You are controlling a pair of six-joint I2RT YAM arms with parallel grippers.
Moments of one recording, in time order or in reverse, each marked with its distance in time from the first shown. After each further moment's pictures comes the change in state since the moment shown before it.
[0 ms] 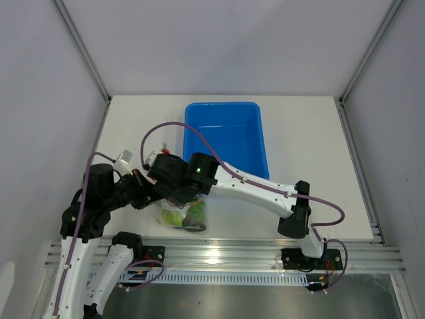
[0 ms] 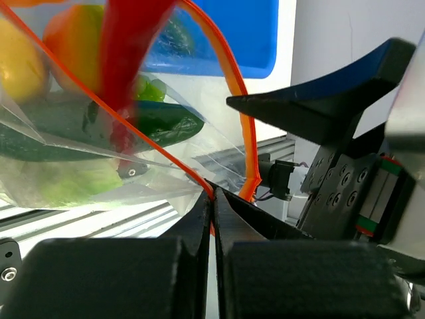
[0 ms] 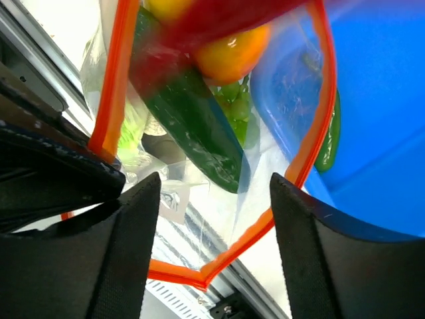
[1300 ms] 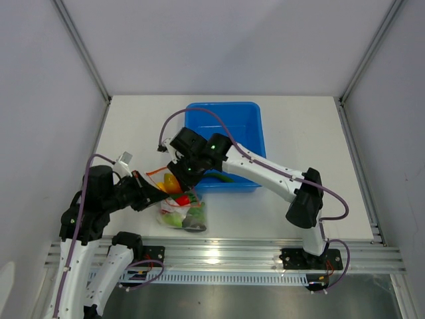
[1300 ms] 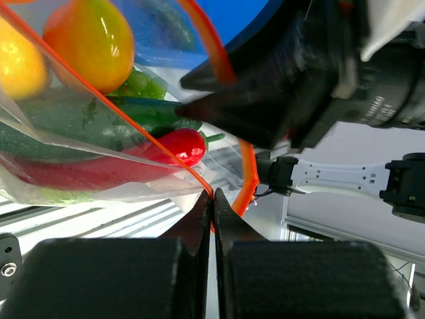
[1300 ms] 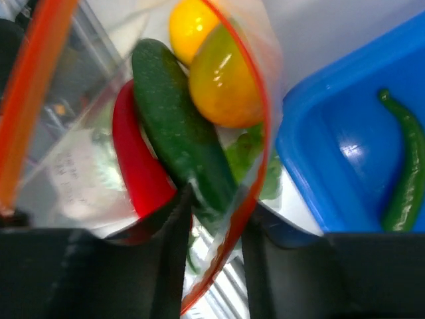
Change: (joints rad) left arm 0.000 -0.017 0.000 -0.019 0.000 0.000; right arm -0.230 -0.086 -0.251 0.250 -0.481 -0.013
